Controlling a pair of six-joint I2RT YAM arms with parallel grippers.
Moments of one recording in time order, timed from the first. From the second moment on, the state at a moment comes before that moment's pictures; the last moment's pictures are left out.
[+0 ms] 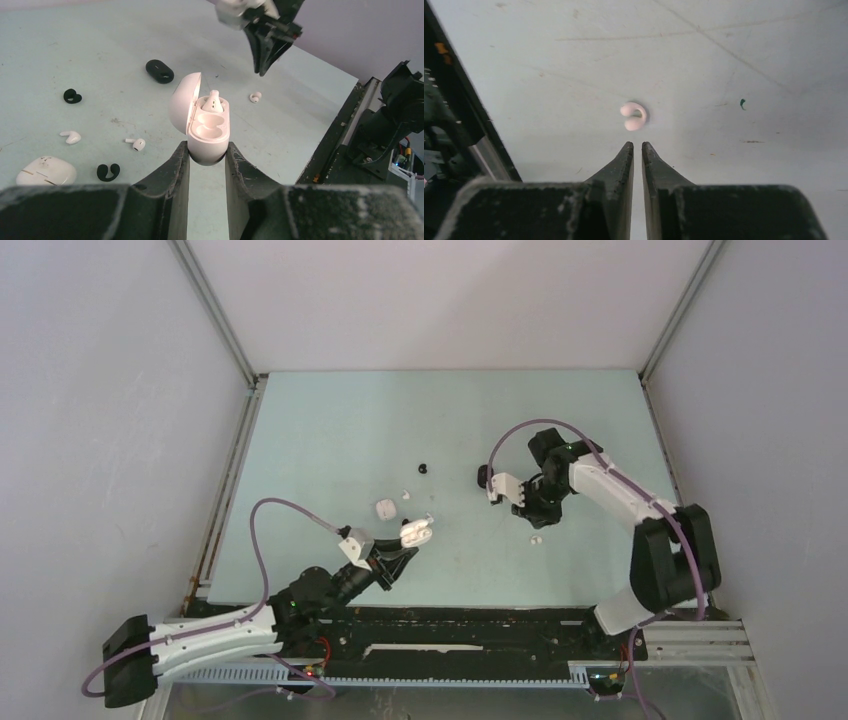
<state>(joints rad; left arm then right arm) -1.14 0.49 0.01 0.56 -0.29 -0.19 0.37 1.51 1.08 -1.02 -0.33 -1.11</state>
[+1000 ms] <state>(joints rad) -1.14 0.45 0.01 0.57 -0.29 -0.19 0.23 1.84 1.19 -1.04 -0.41 -1.14</state>
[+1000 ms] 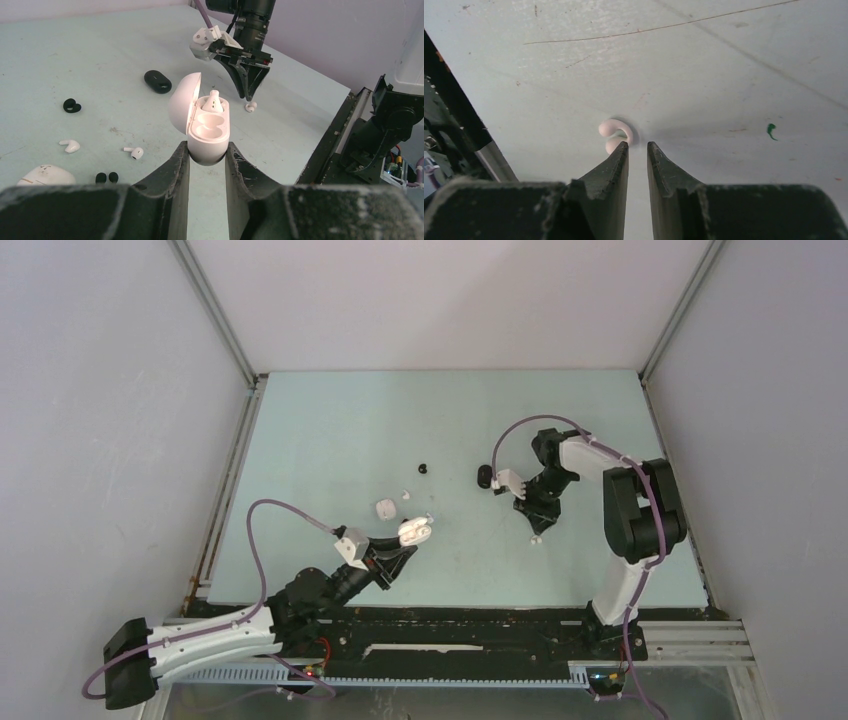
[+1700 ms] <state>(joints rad) -1.14 0.45 0.01 0.57 -0.28 -0.19 0.25 1.87 1.19 -1.13 -0.45 -1.16</state>
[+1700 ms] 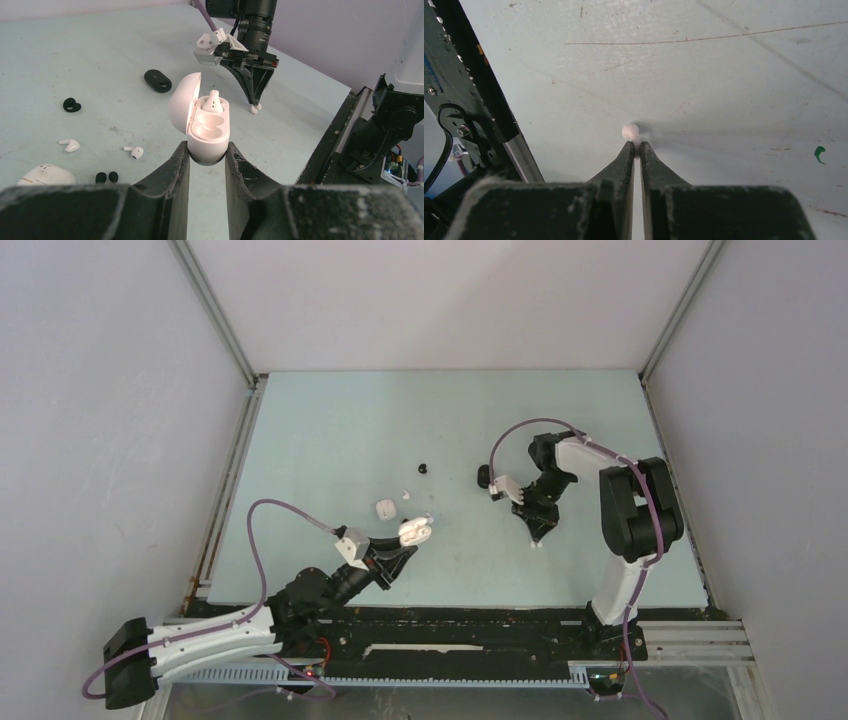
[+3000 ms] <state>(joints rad) -1.14 1.04 0.13 0.73 -0.13 -0.17 0.83 1.10 1.07 -0.75 -0.34 -0.68</state>
